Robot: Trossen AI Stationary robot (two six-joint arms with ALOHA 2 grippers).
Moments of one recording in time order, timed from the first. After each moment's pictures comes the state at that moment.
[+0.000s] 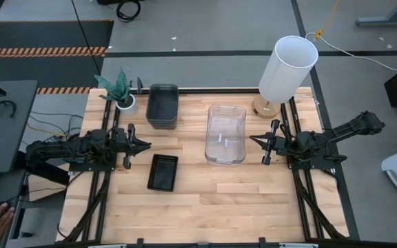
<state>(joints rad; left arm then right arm) 0.04 0.04 0.02 0.00 0.01 -0.07 0.27 0.40 0.01 0.49 0.53 -0.42</state>
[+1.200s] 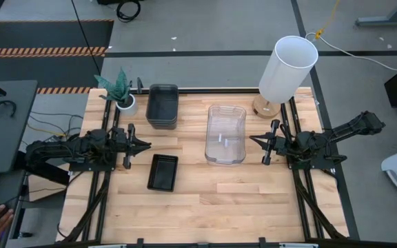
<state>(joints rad) 0.04 0.04 0.02 0.00 0.01 -0.07 0.27 0.40 0.01 0.49 0.53 -0.42</state>
